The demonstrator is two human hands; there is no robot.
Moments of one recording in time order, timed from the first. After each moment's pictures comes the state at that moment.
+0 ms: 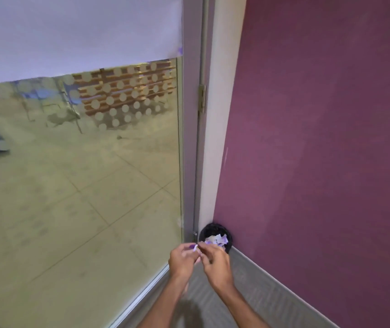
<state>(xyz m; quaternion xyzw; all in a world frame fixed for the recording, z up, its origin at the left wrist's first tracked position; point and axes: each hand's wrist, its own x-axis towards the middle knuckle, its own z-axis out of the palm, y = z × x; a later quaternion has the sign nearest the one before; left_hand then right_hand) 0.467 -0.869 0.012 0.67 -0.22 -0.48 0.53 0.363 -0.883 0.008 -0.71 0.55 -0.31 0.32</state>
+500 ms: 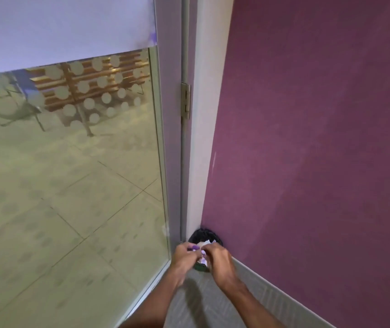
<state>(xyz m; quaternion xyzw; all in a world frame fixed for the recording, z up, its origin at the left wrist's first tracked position) 0.487 -1.026 -0.009 0.71 -0.33 -0.54 0.32 0.365 -1.024 -0.002 -0.71 0.60 -0.16 0.33</state>
